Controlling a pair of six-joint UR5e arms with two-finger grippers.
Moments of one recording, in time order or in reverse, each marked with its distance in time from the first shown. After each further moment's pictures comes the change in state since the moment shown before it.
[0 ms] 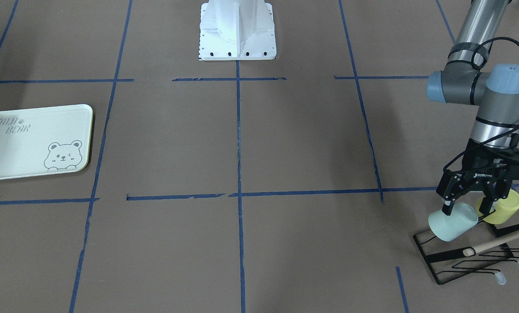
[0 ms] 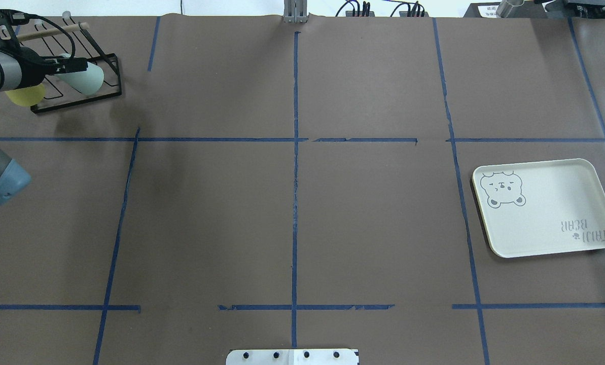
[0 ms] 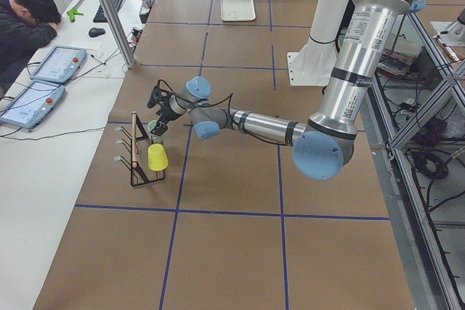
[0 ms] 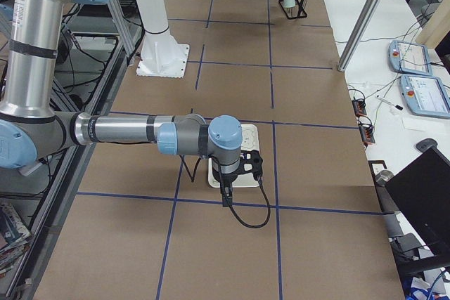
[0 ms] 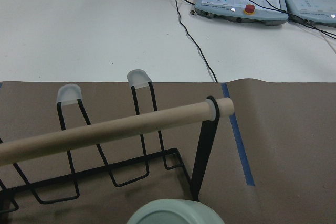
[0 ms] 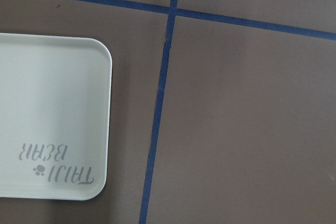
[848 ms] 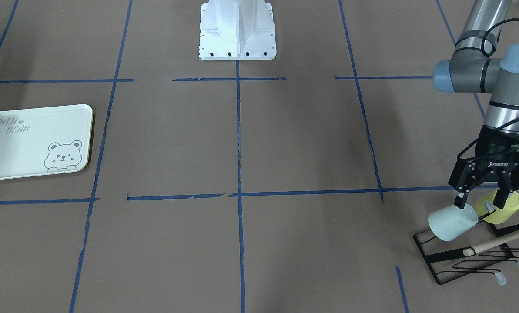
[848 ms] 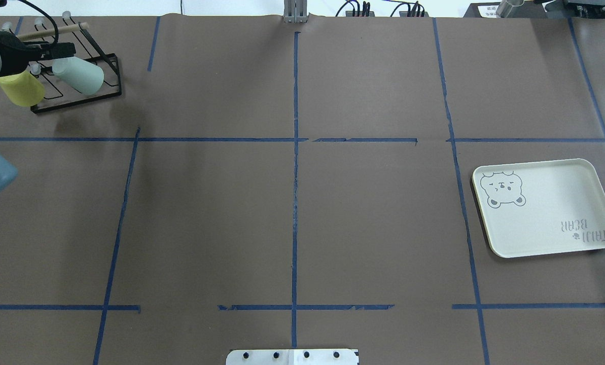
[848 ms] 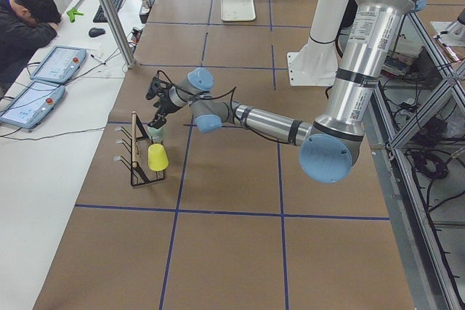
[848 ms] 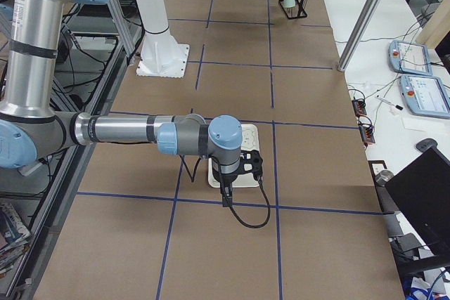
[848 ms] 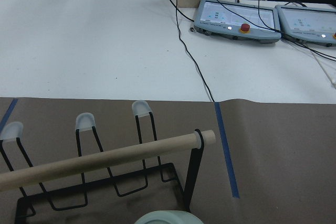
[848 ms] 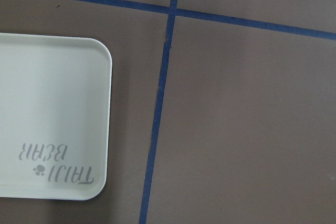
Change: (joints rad) left arm -0.035 0.024 -0.084 0.027 -0.003 -0.006; right arm 0.000 0.000 0.000 0.000 0.000 0.000
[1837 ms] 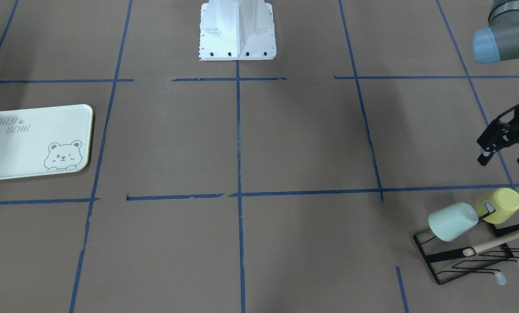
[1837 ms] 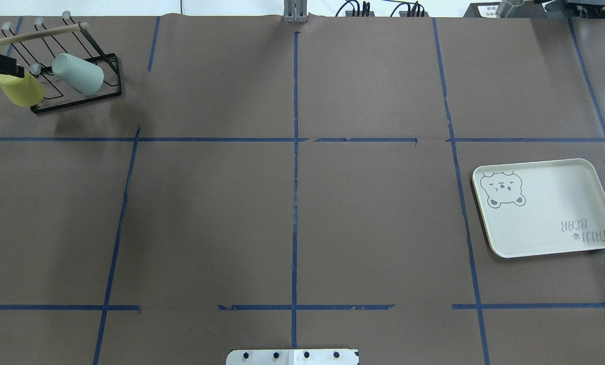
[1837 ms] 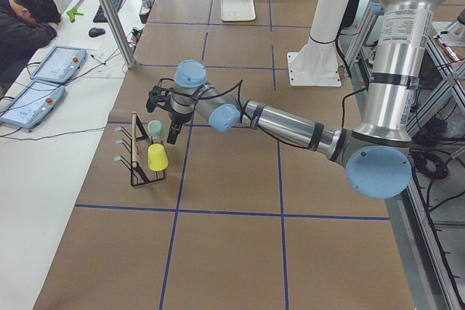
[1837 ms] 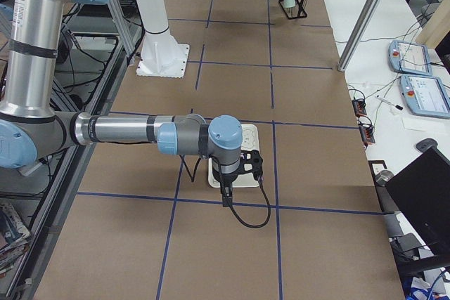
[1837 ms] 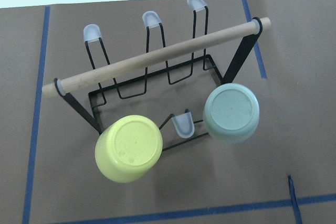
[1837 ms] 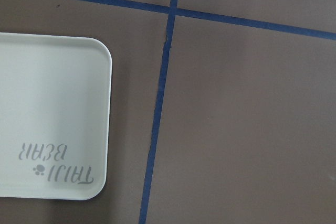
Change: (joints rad) left arm -0.137 0.080 -0.232 0.404 -0.329 0.163; right arm 0.000 0.000 0.000 0.000 0.000 -0.001
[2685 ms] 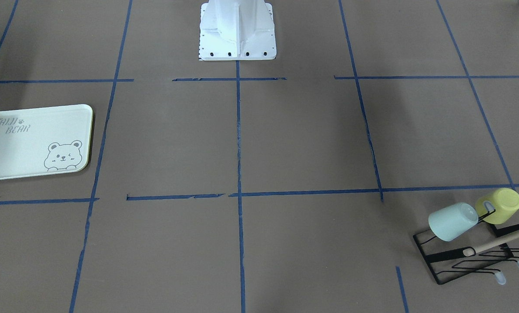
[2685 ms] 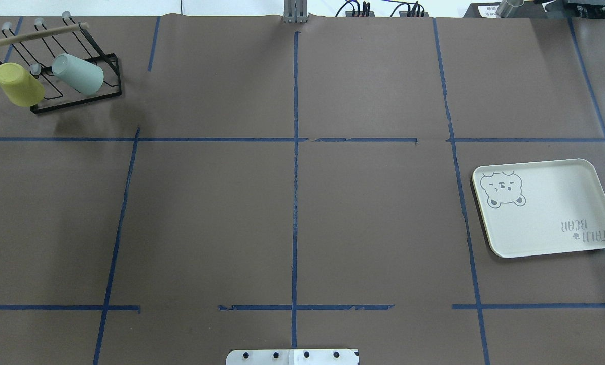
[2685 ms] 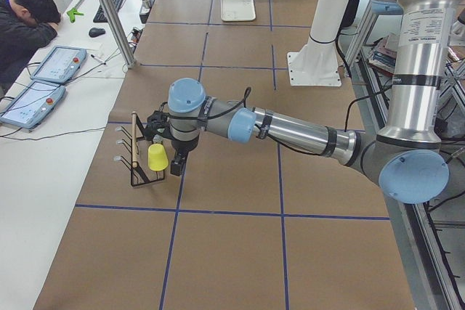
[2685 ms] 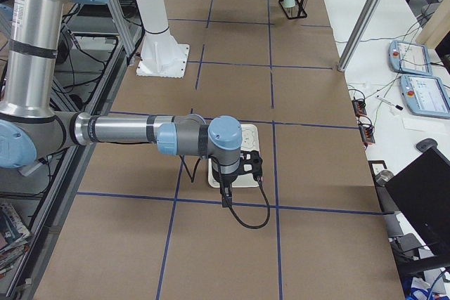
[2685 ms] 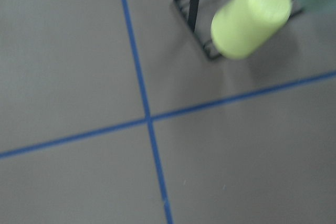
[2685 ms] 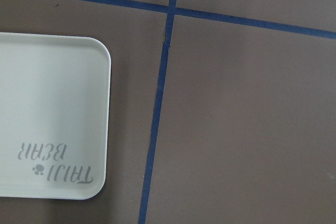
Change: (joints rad) left arm -0.341 0.100 -0.046 0.445 -0.360 0.643; right arm 0.001 0.000 -0.001 -0.001 0.000 0.001
